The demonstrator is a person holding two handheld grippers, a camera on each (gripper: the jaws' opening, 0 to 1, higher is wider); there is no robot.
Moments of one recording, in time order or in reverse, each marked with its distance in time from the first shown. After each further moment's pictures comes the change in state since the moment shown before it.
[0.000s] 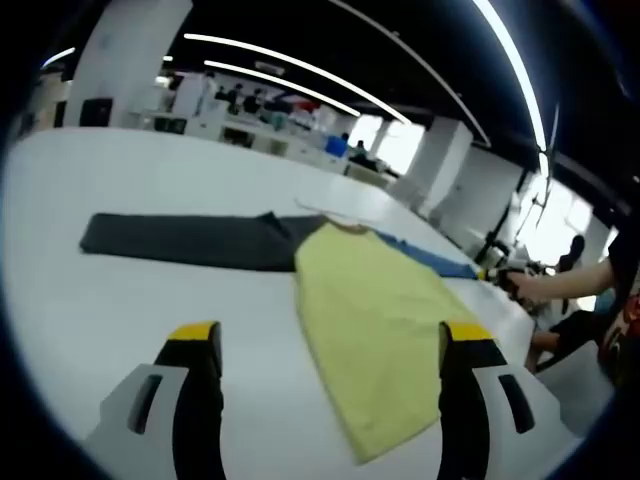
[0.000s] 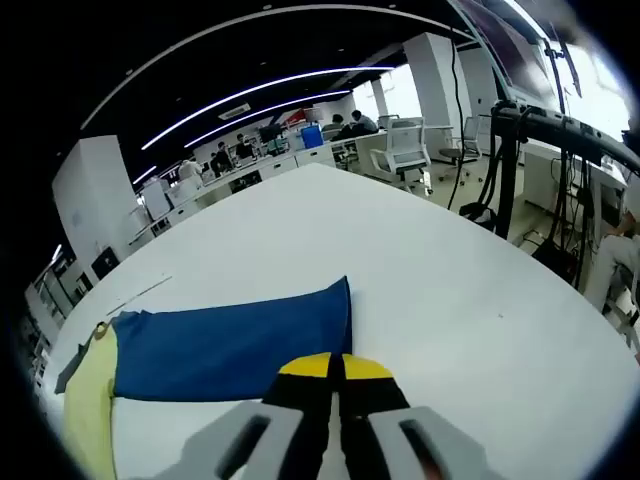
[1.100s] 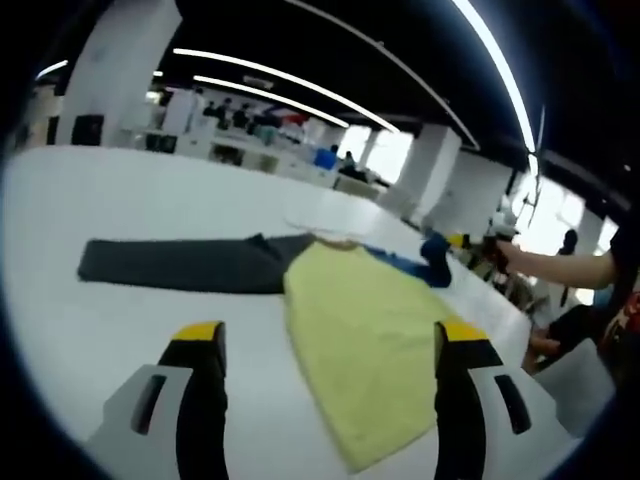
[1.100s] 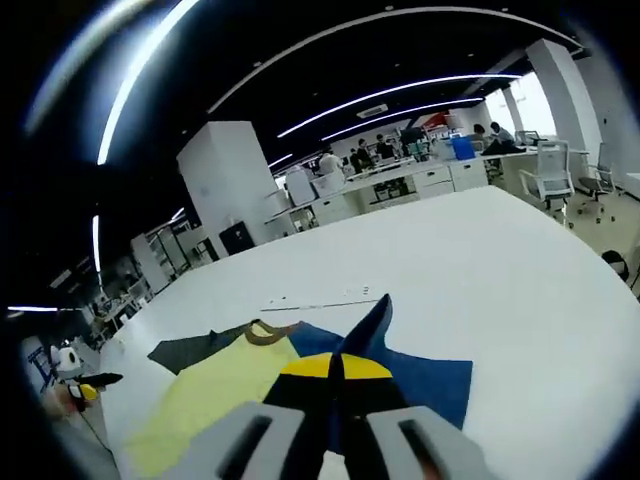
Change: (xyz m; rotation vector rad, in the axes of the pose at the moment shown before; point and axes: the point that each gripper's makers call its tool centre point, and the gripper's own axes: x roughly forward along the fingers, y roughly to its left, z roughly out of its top) left arm -0.008 -0.019 0.018 0.063 -0.047 -0.033; right arm -0.020 0.258 0.027 -0.184 0.010 0.641
